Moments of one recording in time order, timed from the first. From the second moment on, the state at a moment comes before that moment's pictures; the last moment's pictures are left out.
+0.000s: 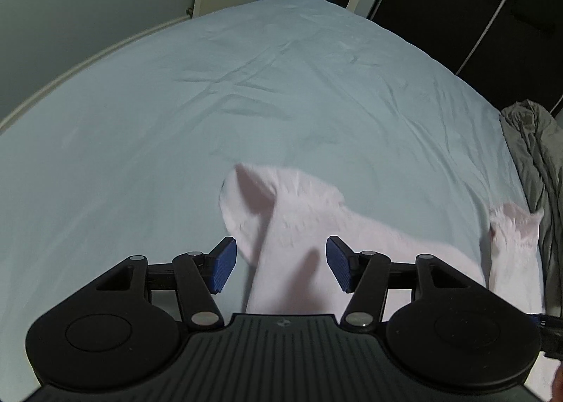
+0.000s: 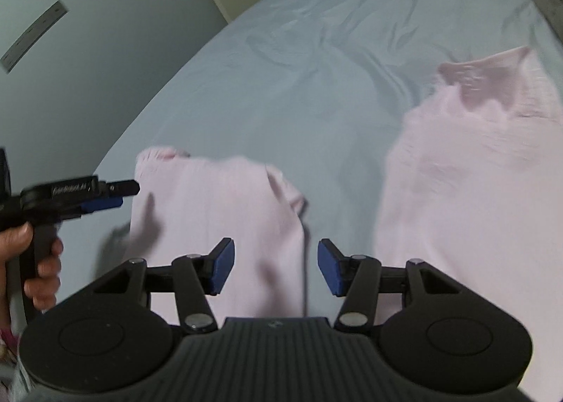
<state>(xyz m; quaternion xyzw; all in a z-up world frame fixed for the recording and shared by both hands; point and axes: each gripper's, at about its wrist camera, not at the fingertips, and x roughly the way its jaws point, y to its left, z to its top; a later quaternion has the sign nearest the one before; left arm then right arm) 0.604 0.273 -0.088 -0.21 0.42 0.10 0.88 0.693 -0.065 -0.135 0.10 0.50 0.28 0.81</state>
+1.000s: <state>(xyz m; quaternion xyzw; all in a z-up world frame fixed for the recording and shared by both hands) 0.549 0.288 -0.123 -0.24 0.42 -0.02 0.87 0.675 -0.032 -0.144 0.10 0.59 0.36 0.71</state>
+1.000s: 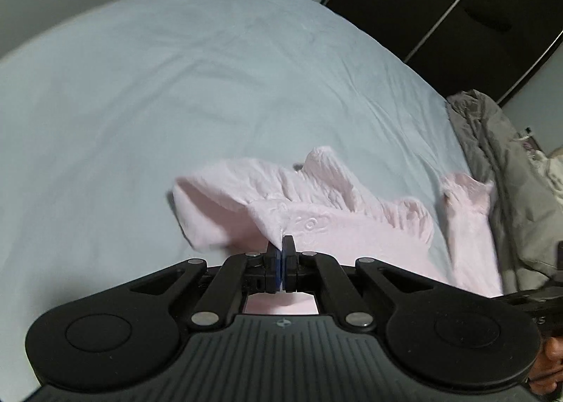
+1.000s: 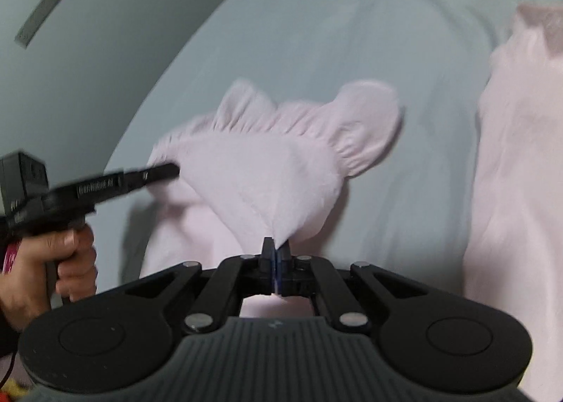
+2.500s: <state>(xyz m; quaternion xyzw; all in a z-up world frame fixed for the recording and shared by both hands) 0.645 0.320 -0.072 -0.28 0.40 0.14 0.86 0.816 0.003 -0.043 0.10 0.42 0.21 0.88</state>
